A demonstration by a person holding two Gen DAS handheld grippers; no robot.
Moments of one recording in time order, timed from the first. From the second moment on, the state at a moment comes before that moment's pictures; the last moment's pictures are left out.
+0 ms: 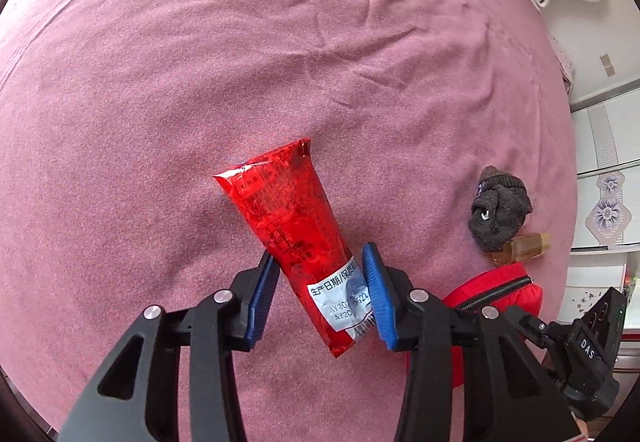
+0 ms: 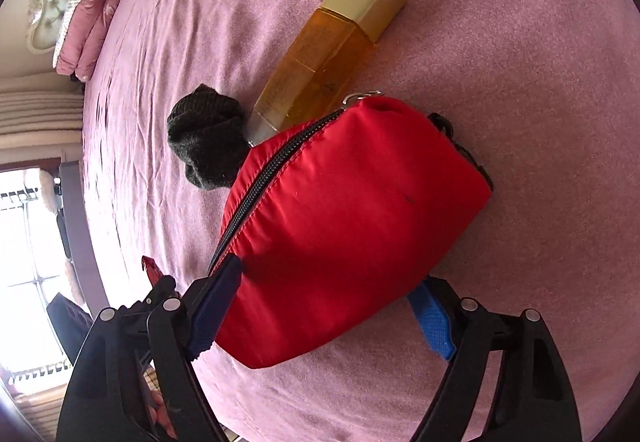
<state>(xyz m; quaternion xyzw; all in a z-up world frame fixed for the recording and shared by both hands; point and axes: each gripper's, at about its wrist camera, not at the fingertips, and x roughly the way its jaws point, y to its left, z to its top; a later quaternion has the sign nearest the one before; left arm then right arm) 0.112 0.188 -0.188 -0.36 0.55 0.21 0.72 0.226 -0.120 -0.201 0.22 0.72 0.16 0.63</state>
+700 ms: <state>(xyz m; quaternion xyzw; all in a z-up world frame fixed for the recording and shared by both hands) 0.105 0.068 -0.153 -0.31 0.59 0.09 0.74 0.199 -0.202 -0.138 0.23 0.68 0.21 0.66</state>
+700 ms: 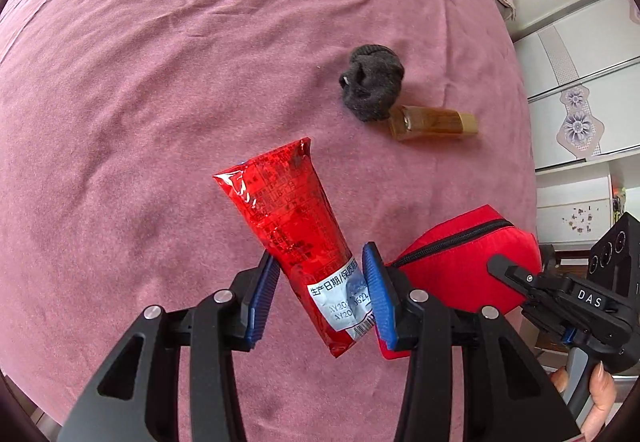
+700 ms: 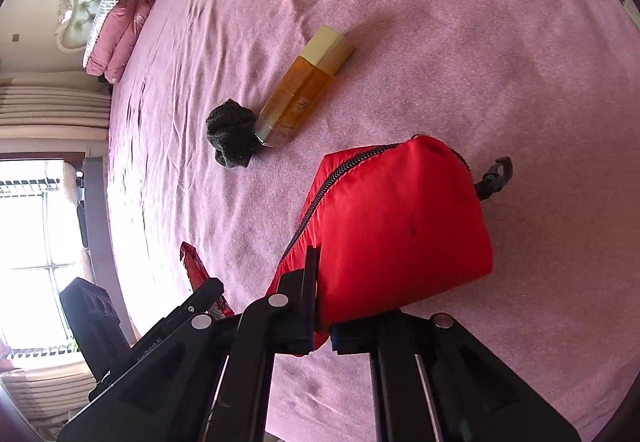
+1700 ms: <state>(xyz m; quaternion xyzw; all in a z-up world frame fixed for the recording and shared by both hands) 0.160 -0.314 -0.093 -0.12 0.63 -0.17 0.75 0.133 -0.551 -0.109 0.38 0.59 0.05 0.71</state>
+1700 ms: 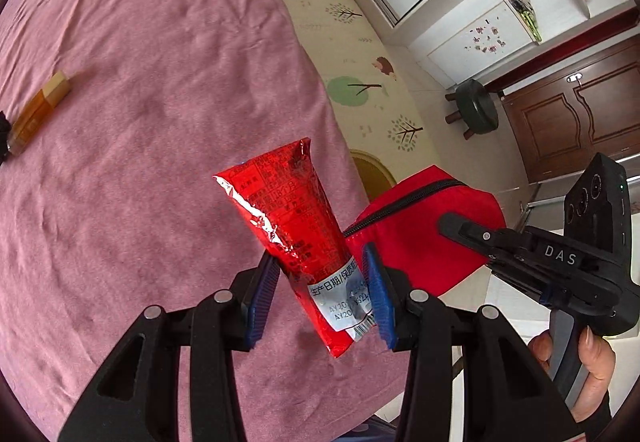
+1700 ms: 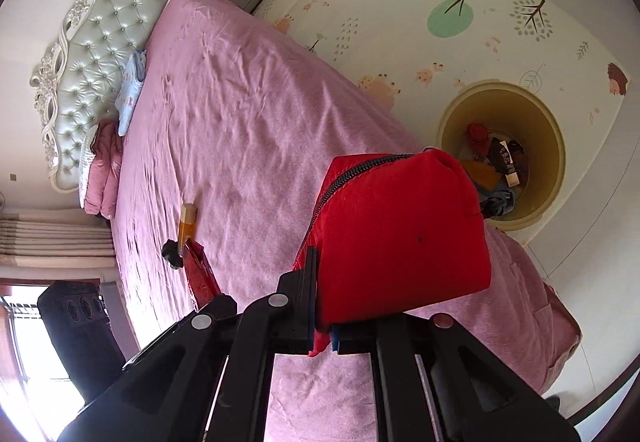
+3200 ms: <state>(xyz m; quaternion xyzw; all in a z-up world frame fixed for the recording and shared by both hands) 0.244 -0.523 -0.187 0.04 0.69 -0.26 0.67 0.163 -0.709 -0.173 0.35 0.59 -0.04 0.72</state>
